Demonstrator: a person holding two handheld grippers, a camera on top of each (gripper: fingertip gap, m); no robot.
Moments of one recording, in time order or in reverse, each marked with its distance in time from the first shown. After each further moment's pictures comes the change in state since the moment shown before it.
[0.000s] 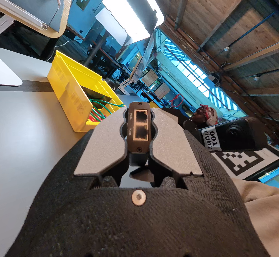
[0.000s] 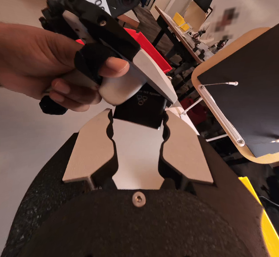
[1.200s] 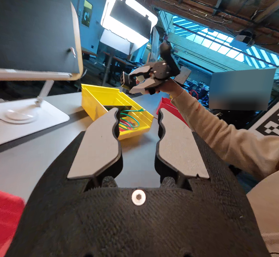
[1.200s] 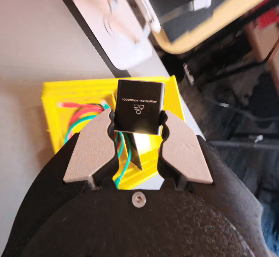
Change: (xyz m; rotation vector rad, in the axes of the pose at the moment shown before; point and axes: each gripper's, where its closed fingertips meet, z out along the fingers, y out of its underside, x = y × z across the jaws) left arm 0.012 -0.055 -0.035 -0.050 -0.066 0.373; right arm 0.243 0.167 -0.071 -0.584 0.053 0.135
